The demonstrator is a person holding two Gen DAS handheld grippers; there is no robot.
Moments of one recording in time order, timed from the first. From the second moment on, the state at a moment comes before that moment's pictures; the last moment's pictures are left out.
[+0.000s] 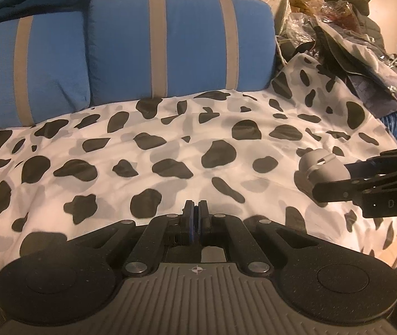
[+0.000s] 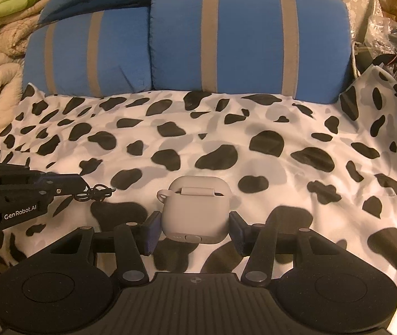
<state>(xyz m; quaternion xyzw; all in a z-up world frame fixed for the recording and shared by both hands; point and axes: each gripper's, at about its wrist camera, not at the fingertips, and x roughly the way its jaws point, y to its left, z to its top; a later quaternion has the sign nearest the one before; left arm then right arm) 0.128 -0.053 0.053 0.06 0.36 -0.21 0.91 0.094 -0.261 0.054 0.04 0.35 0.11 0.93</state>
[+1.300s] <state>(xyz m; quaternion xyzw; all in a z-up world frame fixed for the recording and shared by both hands) 0.010 -0.014 0.041 -0.03 0.52 -0.20 0.83 -0.026 -0.218 0.036 0.01 0.40 0.16 0.90</state>
